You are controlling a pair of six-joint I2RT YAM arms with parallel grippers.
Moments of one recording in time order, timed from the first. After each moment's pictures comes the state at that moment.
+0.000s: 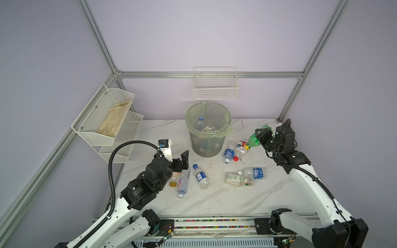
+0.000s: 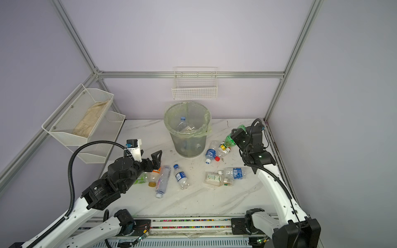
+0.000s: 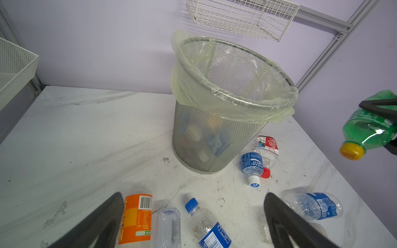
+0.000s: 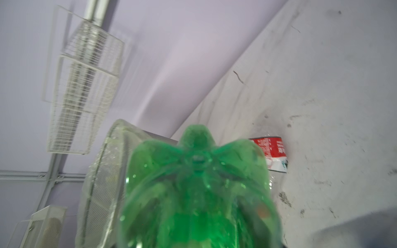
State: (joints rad) left arm -0.73 0.73 0.88 -0.48 -0.46 -0.41; right arm 0.19 1.05 1.02 -0.28 -0.04 0.92
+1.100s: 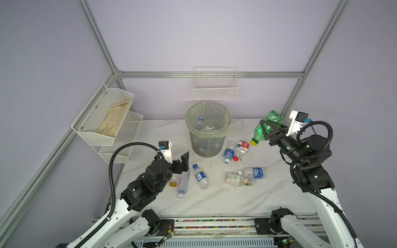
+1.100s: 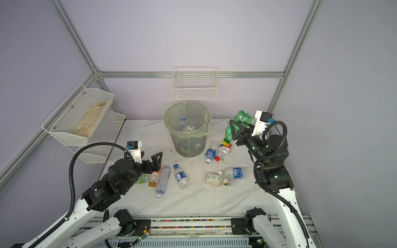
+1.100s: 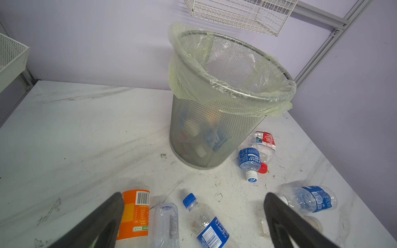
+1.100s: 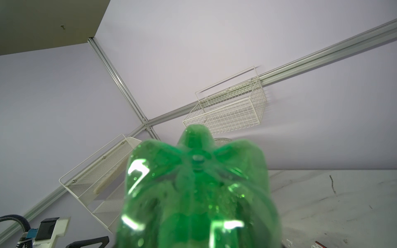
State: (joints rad) left arm -0.73 0.70 0.85 -0.47 -0.43 -0.42; right arm 0.19 0.86 1.10 -0.08 -0.35 0.53
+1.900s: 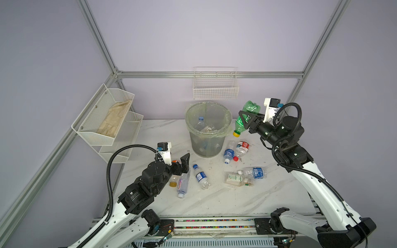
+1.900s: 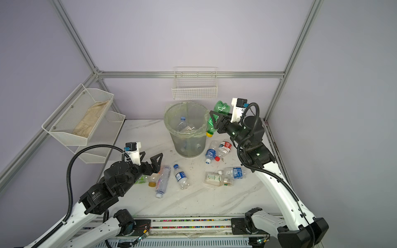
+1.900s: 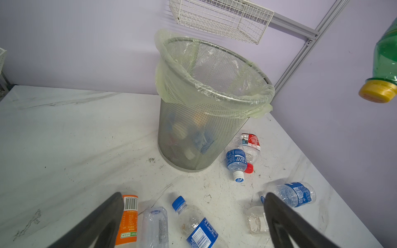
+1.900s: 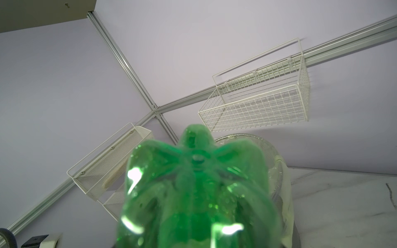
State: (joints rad) left arm -0.73 0.65 0.82 -0.43 -0.38 -0.41; right arm 0.43 1.16 1.29 -0.06 -0.21 0.51
